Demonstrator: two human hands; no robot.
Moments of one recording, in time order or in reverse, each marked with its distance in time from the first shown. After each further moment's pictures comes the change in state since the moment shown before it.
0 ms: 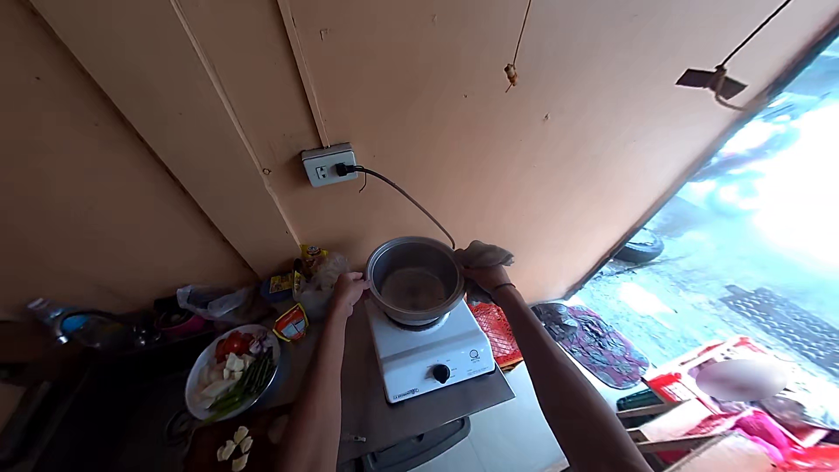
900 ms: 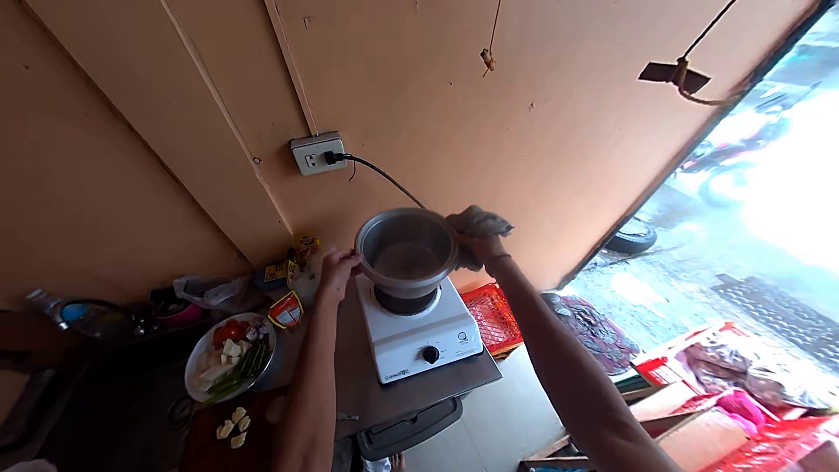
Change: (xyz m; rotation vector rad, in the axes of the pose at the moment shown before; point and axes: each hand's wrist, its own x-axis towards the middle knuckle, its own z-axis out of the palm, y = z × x) left_hand -0.032 0.005 -0.001 -0.214 0.048 0.271; right_hand -0.021 -0.010 -0.026 0.300 0.030 -0.211
